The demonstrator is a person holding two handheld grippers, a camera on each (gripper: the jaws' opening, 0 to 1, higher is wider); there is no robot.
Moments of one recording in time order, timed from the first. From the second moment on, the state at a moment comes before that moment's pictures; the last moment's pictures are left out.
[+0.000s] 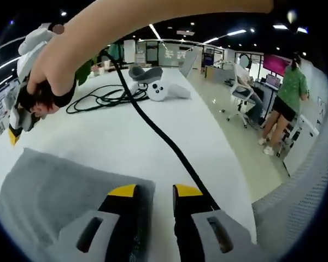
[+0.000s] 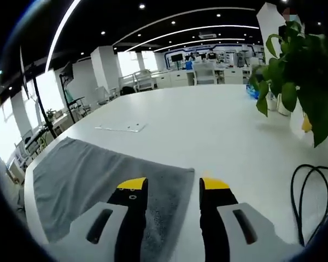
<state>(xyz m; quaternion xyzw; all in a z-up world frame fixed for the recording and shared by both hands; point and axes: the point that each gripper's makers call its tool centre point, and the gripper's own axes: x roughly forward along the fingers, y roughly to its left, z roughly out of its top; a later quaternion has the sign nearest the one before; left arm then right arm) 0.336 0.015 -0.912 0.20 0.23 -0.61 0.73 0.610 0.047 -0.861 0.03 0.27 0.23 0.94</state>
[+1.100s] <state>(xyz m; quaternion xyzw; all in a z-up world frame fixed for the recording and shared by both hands) 0.349 0.014 -0.912 0.20 0.23 -0.59 0.75 0.644 0.047 -0.887 -0.01 0.28 0.20 0.94</state>
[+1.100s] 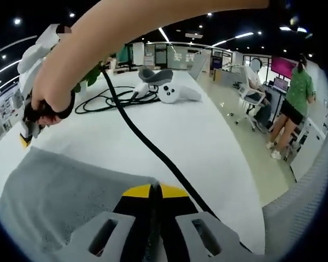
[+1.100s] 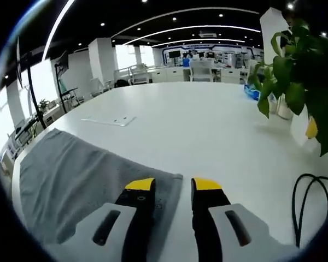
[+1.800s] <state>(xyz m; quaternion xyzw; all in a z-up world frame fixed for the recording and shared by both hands) 0.349 0.013 -0.913 0.19 0.22 -0.60 0.74 0.667 0.047 -0.918 0.00 0.27 0.20 0.94</state>
